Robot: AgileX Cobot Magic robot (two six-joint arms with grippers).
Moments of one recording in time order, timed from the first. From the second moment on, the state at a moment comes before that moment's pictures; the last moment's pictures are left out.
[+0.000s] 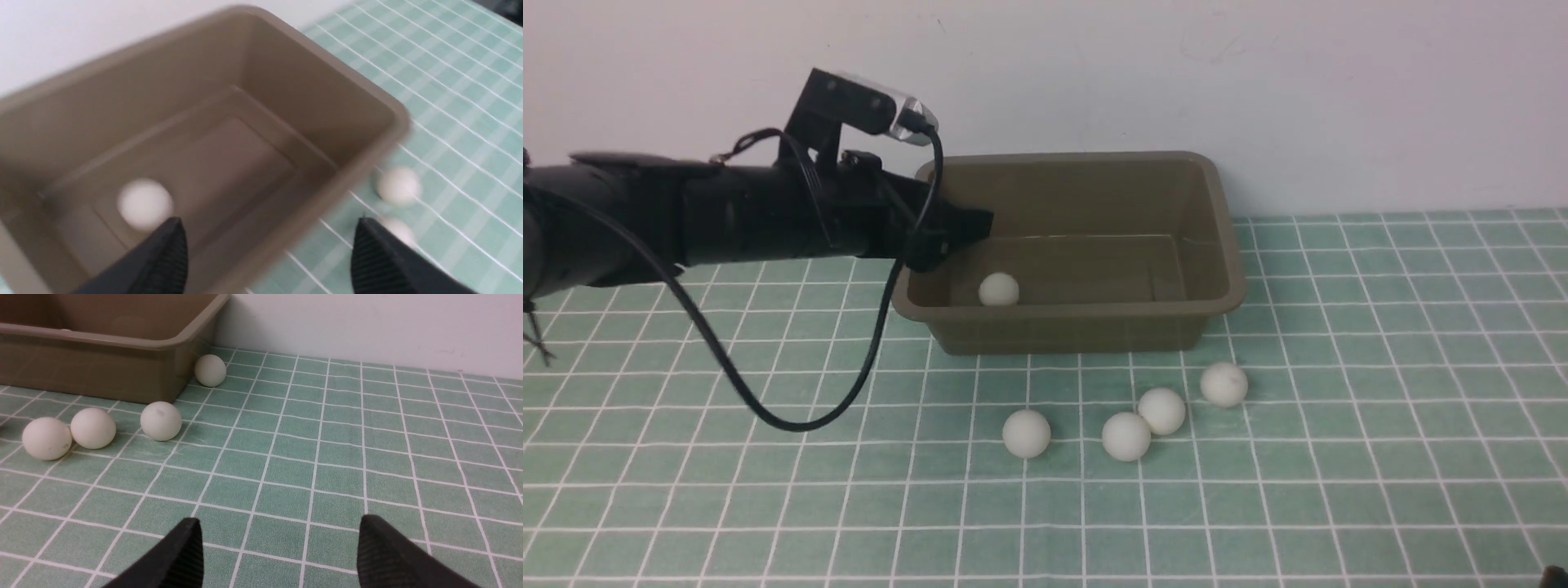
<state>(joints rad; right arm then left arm) 0.08 -0.01 0.01 0.13 0.44 -0.20 -0.11 1.66 -1.14 -1.31 0.68 1.47</state>
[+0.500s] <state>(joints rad) 0.08 -0.01 0.01 0.13 0.44 -0.20 -0.34 1.62 -1.05 -0.83 0.76 1.07</state>
